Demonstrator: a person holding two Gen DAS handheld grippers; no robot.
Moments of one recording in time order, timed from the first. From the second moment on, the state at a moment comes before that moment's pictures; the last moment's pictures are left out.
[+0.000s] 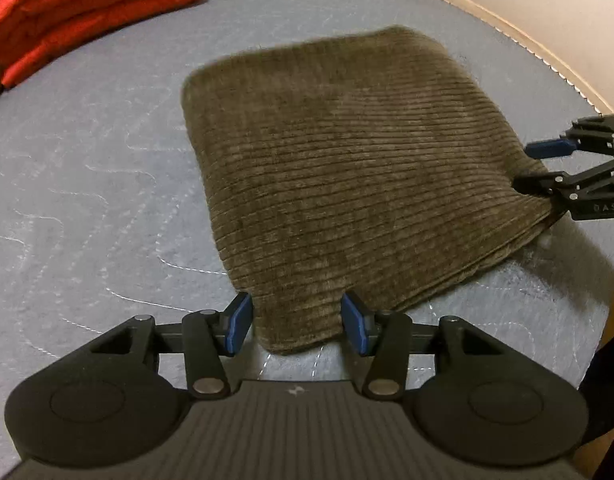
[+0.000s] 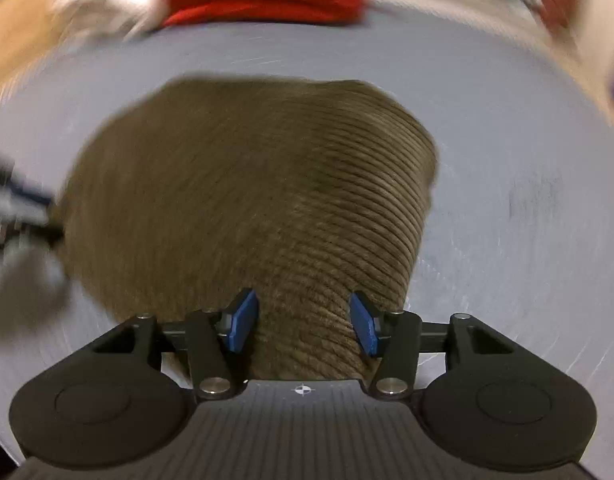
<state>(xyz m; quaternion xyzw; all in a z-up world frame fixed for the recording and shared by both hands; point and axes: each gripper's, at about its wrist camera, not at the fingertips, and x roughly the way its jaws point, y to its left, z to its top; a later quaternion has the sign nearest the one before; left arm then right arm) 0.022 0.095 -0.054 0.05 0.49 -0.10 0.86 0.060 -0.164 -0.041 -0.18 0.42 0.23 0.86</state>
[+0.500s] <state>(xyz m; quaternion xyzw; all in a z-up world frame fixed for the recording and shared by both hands) -0.039 0.052 0.018 -0.03 0.37 0.03 0.93 0.002 -0.184 0.007 -0.03 0.32 0.17 0.93</state>
